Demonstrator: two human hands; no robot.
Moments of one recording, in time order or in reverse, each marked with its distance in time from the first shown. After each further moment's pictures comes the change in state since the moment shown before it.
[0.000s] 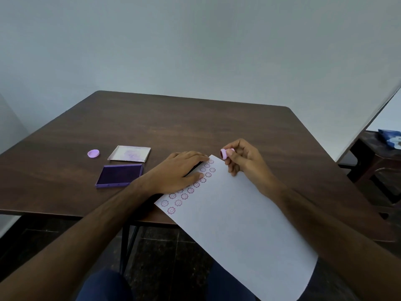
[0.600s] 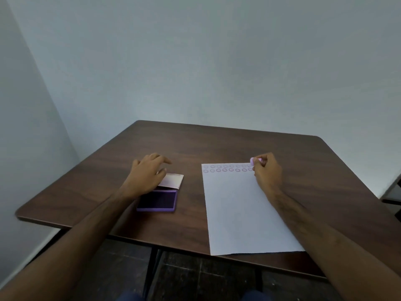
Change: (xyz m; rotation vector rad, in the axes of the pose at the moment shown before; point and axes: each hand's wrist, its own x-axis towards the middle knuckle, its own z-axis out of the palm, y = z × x) left_hand -0.068 -0.098 -0.075 0.145 0.296 -0.510; right_hand 0.084 0.015 0.022 -0.313 0.560 0.138
